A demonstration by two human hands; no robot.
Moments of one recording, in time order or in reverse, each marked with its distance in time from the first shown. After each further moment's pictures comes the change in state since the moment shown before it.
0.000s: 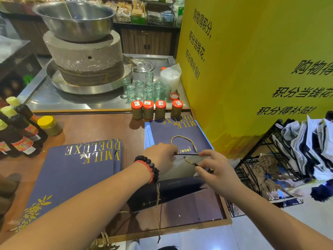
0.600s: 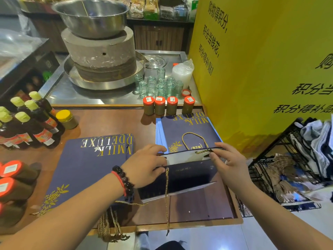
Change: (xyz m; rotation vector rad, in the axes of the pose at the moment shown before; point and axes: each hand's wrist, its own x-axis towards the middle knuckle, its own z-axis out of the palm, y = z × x) left_hand -0.072 -0.060 -0.001 0.033 0.169 0.278; right_hand 0.012 0.006 0.017 0.072 0.340 -0.020
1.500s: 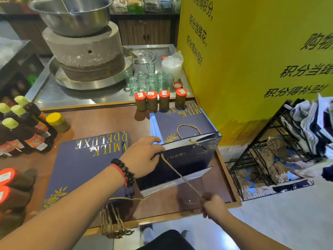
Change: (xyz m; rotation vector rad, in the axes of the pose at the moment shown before) left_hand 0.008 0.002 0.001 -0.056 -0.070 -0.143; right_hand -0.140 0.032 0.054 0.162 -0.635 1.006
